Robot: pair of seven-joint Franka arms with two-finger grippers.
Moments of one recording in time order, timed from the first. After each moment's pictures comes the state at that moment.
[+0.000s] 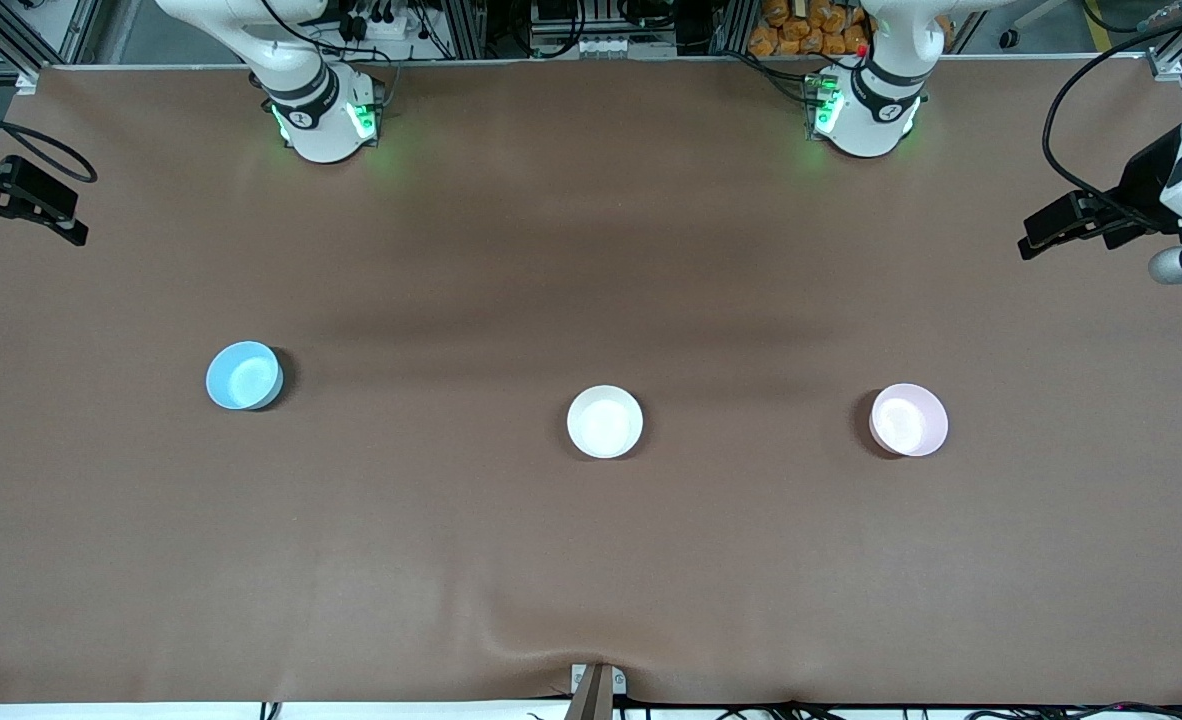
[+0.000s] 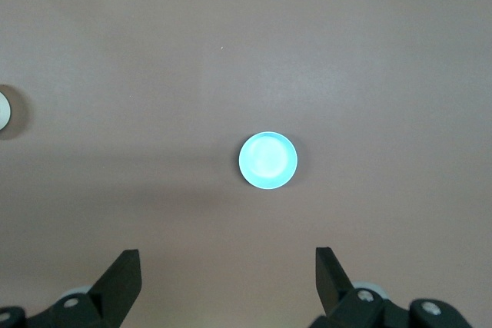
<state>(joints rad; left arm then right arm) 0.09 -0.02 -0.15 -1.59 -0.05 1.49 -0.20 -0.01 -0.03 0.00 -1.48 0.00 1.47 -0.06</state>
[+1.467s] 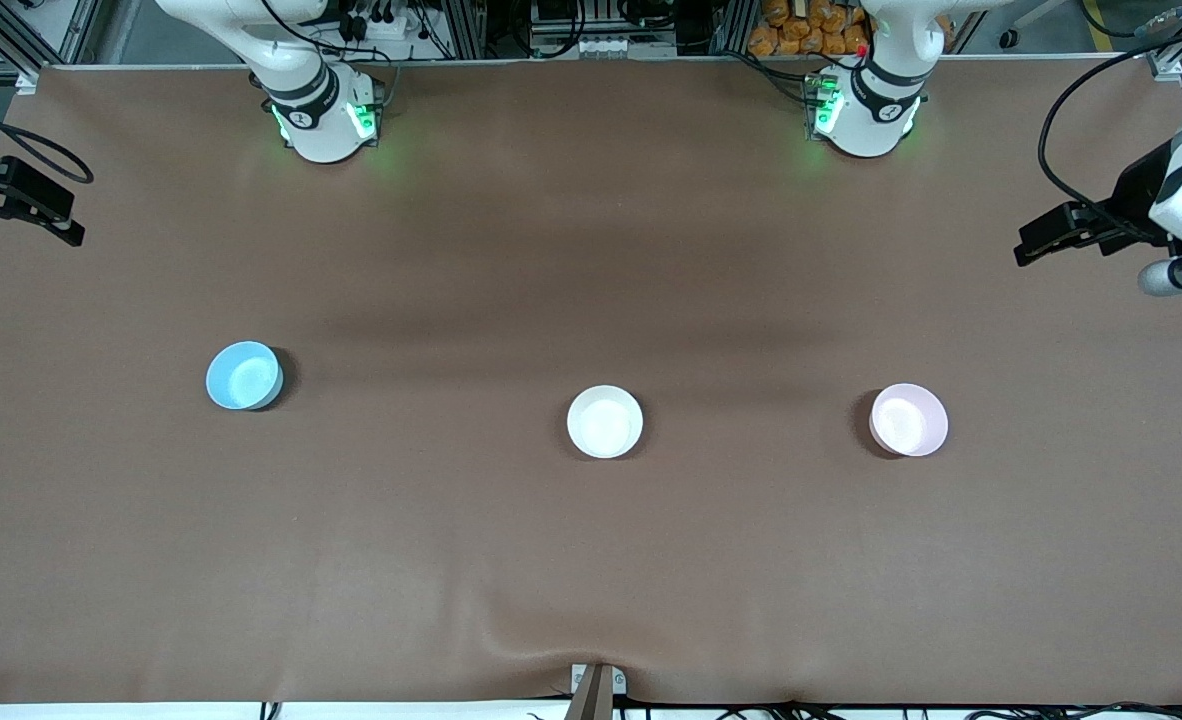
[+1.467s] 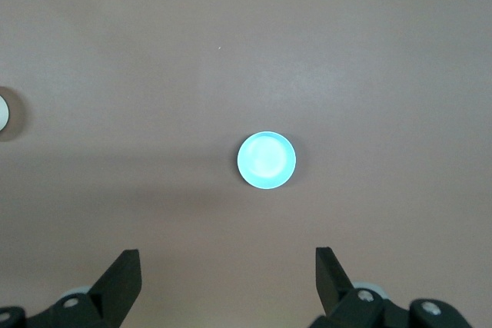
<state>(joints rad) 0.09 0.01 -0.15 -1.59 -0.04 1.50 -0.20 -0.02 -0.03 0.00 -1.48 -0.01 1.47 -0.06</state>
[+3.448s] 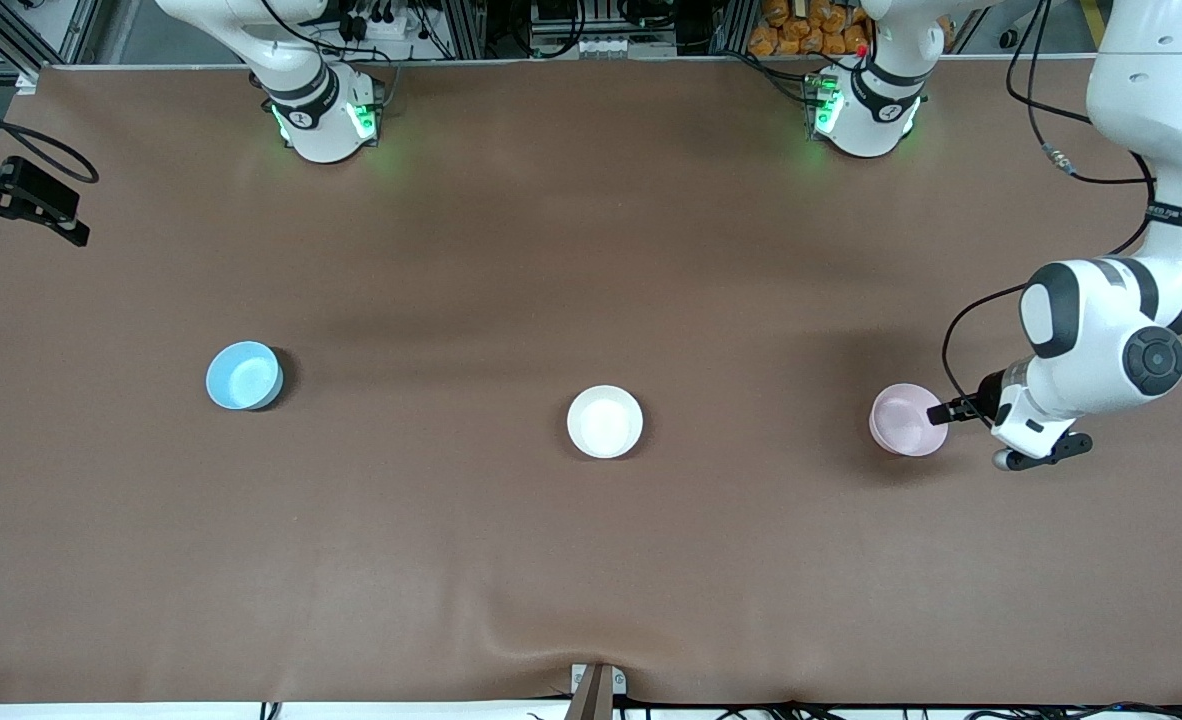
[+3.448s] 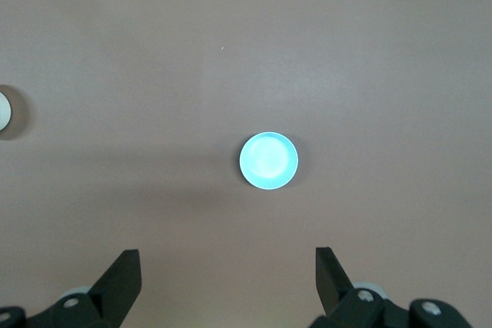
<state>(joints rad) 0.19 0.50 -0.14 -1.89 0.01 2.27 -0.19 -0.01 -0.03 0.00 -1.48 0.00 1.47 -0.06</state>
